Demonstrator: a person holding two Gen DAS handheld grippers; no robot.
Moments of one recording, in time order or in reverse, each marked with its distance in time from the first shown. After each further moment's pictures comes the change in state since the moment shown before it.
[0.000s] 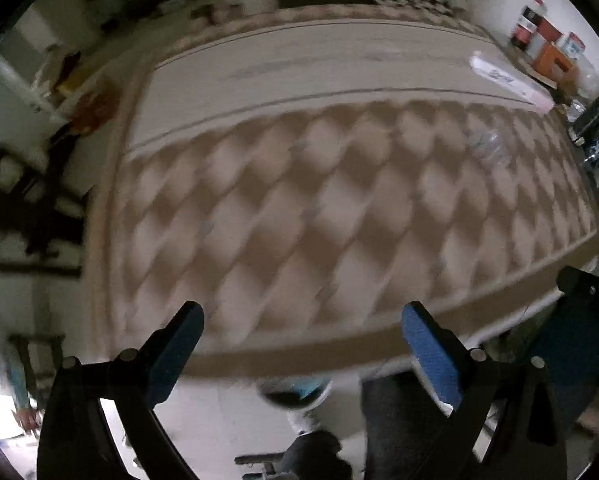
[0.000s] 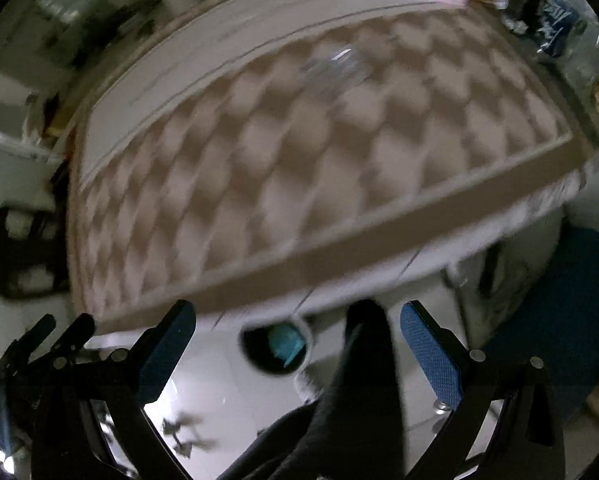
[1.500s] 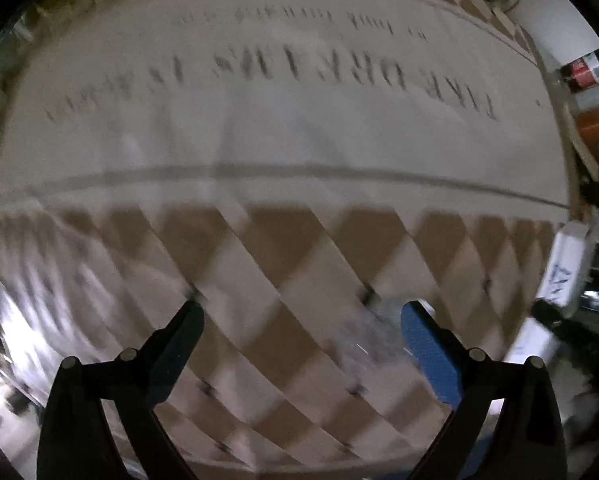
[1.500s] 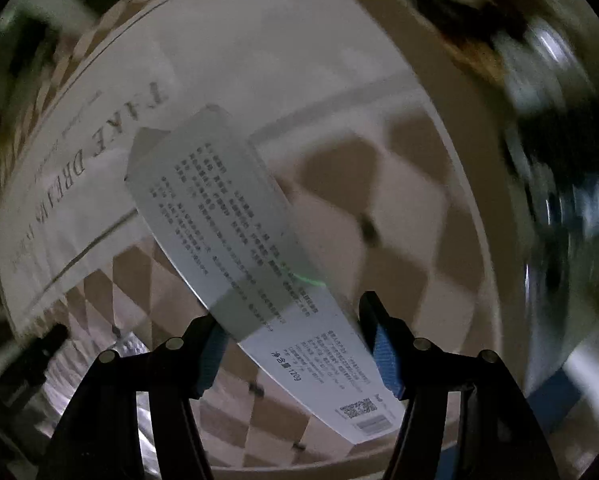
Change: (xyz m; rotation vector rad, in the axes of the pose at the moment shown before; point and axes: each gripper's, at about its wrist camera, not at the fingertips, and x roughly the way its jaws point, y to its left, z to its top) left arm 0.115 -0.102 0.211 -0.242 0.324 -0.164; right arm 0.070 -0.151 0.323 0.120 0.157 -0.144
